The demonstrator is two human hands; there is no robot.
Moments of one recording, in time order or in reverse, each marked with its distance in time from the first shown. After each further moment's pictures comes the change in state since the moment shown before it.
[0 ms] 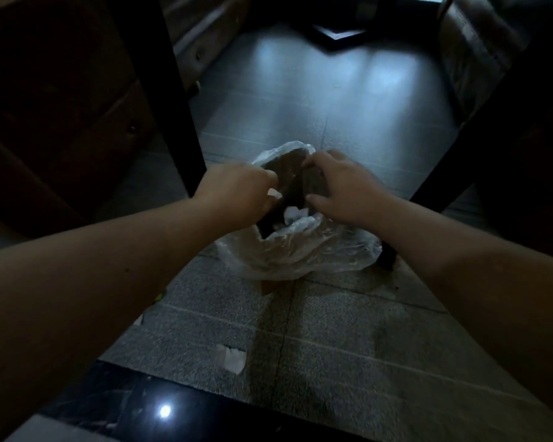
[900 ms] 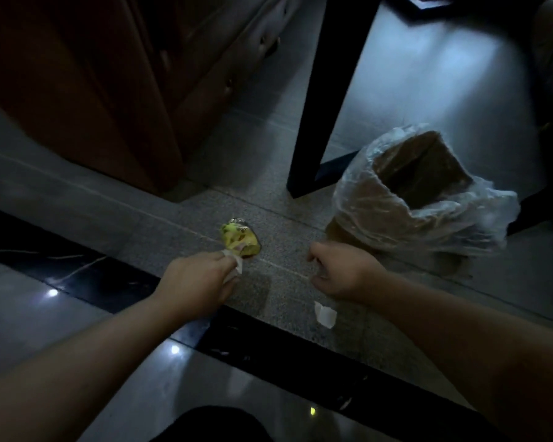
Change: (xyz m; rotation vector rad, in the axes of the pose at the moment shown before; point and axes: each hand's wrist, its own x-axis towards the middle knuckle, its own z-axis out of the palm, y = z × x) left_hand -0.285 -0.190 0.073 -0.156 -0.165 -0.086; right_hand -0.031 -0.187 0.162 -0.048 -0.624 -0.055
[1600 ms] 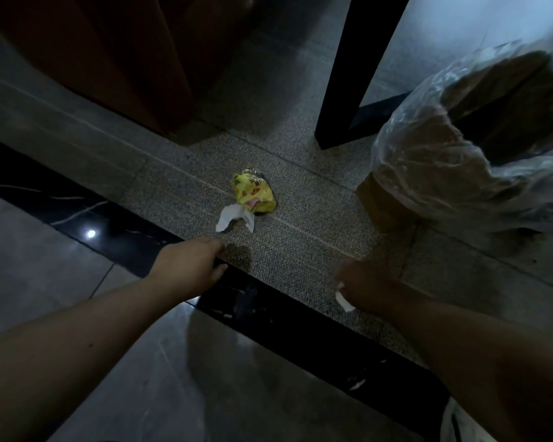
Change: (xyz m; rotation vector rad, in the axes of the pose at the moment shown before) left_hand -0.017 -0.024 0.100 0.022 -0.267 -0.287; right_hand 0.034 0.084 0.151 0.112 -0.335 0.086
